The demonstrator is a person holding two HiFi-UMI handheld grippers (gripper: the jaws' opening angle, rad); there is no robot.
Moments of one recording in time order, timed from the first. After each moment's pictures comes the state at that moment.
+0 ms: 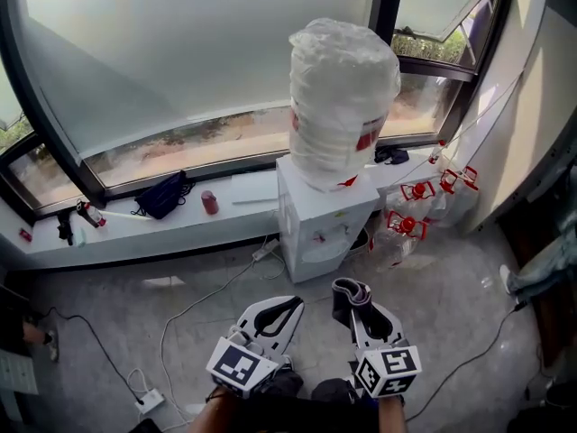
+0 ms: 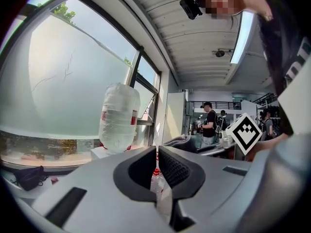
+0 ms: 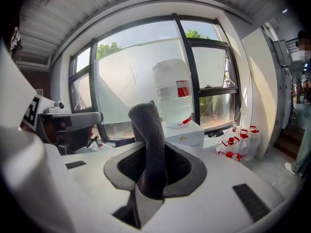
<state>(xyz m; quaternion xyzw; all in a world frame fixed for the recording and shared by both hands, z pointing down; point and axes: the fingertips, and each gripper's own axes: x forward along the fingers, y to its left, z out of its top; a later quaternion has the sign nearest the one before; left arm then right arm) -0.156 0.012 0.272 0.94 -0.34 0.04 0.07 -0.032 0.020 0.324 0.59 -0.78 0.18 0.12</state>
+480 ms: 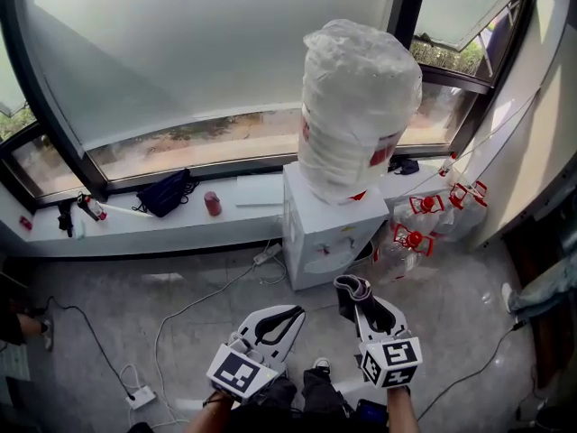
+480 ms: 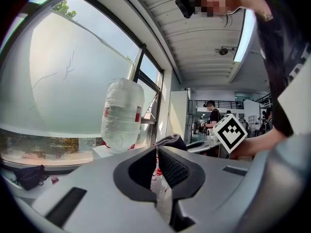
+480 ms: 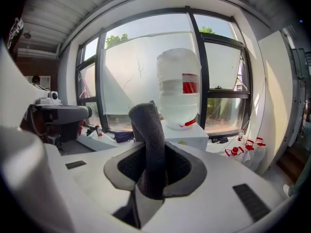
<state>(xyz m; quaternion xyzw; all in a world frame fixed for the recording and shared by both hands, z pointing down) -0.149 -0.026 0.293 0.93 -0.35 0.04 0.07 -0.017 -0.054 0.344 0.55 -0.80 0.14 0.18</state>
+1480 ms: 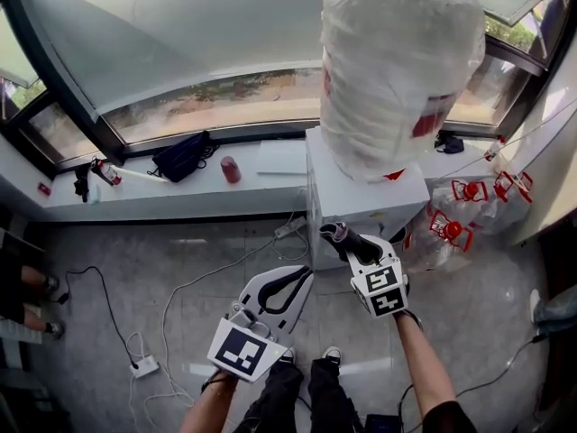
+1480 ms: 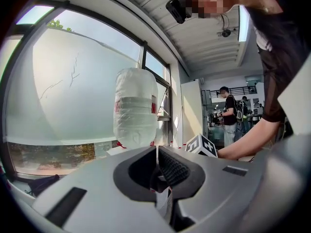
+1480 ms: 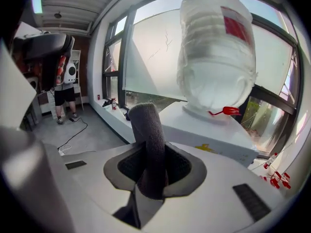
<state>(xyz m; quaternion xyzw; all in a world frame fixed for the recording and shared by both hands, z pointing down) -0.133 -0.130 0.357 0.90 -0.43 0.07 0.02 -0.053 -0.234 0.503 0.40 -0.87 0.06 0.29</state>
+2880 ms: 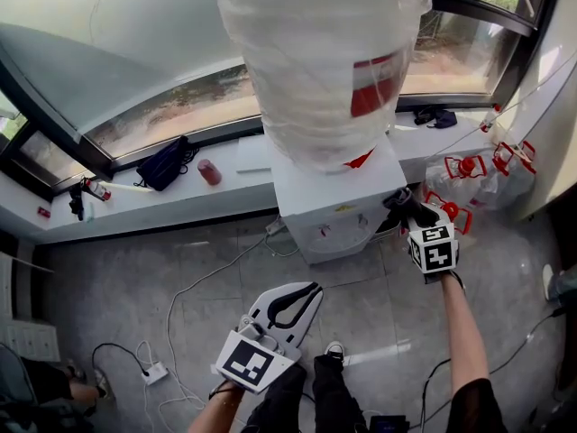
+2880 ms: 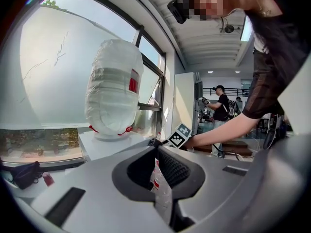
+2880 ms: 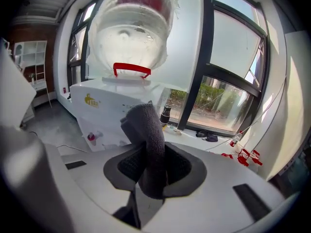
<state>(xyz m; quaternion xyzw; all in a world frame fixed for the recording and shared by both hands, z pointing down) -0.022 -0.139 0.419 0.92 -0.38 0.10 0.07 0.197 -0.337 0.563 0.54 -0.77 0.10 0.32</state>
